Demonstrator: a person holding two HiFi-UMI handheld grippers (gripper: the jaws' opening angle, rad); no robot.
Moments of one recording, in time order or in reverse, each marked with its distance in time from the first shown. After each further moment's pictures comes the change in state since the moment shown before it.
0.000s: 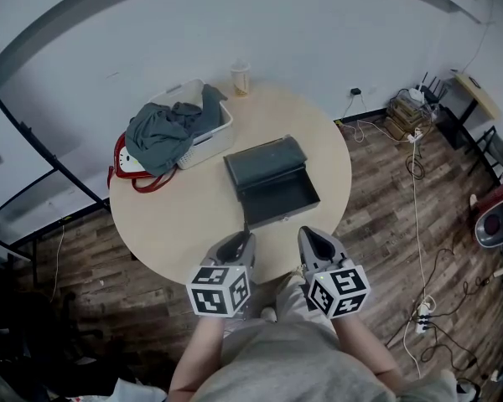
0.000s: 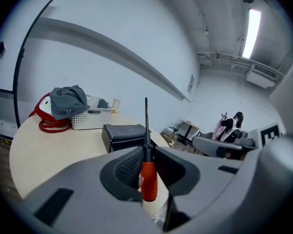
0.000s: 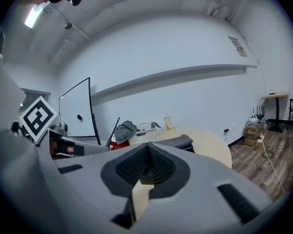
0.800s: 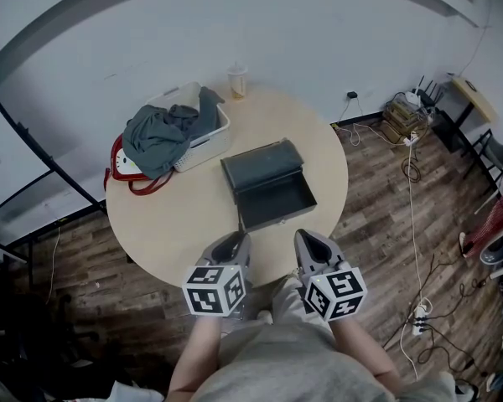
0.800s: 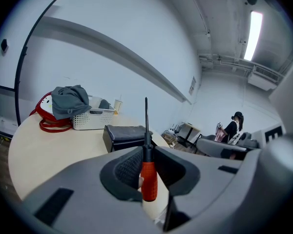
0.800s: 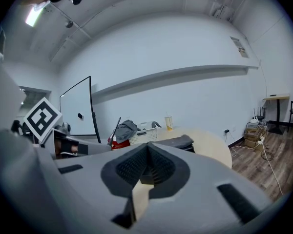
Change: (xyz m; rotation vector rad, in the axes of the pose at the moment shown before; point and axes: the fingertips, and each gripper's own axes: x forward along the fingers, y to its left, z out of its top) left arm 0.003 0.007 0.003 -0.018 -0.019 0.008; right arm 0.000 0.002 0.001 -0.015 0.009 0.004
